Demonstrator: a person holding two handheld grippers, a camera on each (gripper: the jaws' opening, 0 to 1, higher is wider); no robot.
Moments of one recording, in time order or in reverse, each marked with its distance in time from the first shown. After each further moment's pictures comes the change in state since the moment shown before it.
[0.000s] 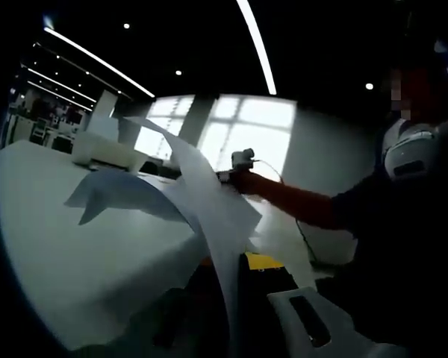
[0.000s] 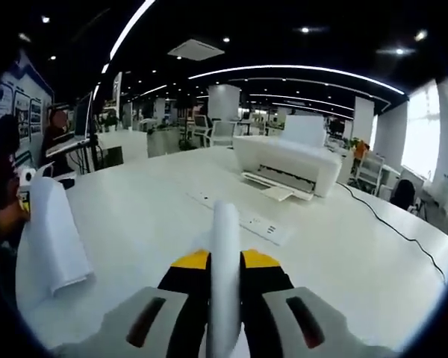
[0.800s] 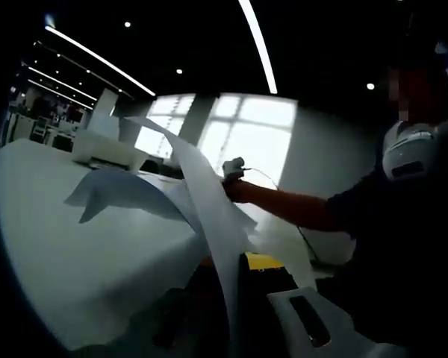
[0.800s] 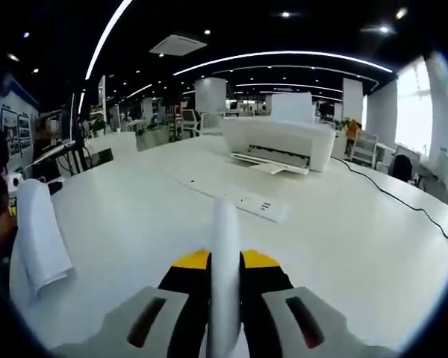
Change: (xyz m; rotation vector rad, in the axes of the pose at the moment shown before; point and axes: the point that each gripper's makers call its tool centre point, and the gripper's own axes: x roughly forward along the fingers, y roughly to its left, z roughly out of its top) left arm 0.002 -0.001 0.000 -0.006 0.006 0.003; right arm 0.030 -0.019 -0.041 0.097 0.039 -0.029
